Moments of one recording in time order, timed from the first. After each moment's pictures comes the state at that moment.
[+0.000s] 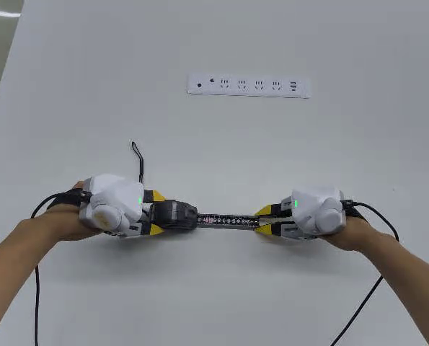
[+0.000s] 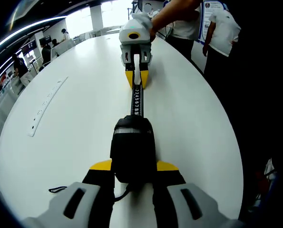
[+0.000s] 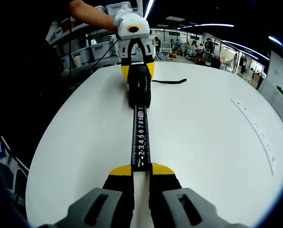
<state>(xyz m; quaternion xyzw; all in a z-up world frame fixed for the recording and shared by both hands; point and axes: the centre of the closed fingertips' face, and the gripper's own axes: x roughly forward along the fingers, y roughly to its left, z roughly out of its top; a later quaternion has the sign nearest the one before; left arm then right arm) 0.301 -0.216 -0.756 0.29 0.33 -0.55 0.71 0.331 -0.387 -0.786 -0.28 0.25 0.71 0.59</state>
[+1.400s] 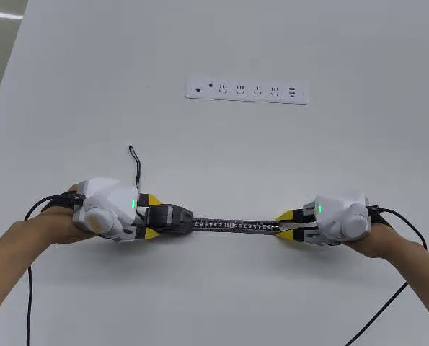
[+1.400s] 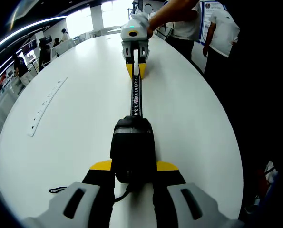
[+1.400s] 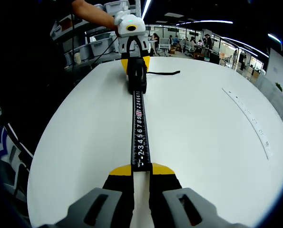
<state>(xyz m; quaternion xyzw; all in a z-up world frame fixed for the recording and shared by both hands) 0.303 -0.217 -0.756 0.29 0.33 -0.55 0.71 0.346 -0.435 -0.786 -0.29 0.27 0.70 0.59</state>
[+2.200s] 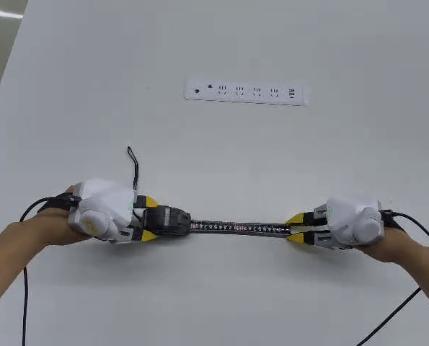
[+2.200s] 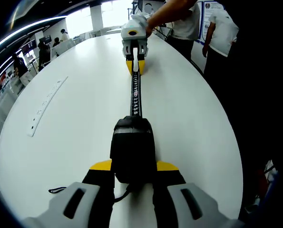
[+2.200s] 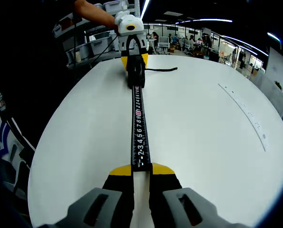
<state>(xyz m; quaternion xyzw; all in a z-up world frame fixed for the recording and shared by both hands) 0.304 -0.218 -0.756 0.29 0.34 -0.55 0.71 0.351 -0.457 -0.786 -0.29 0.27 0.70 0.59</state>
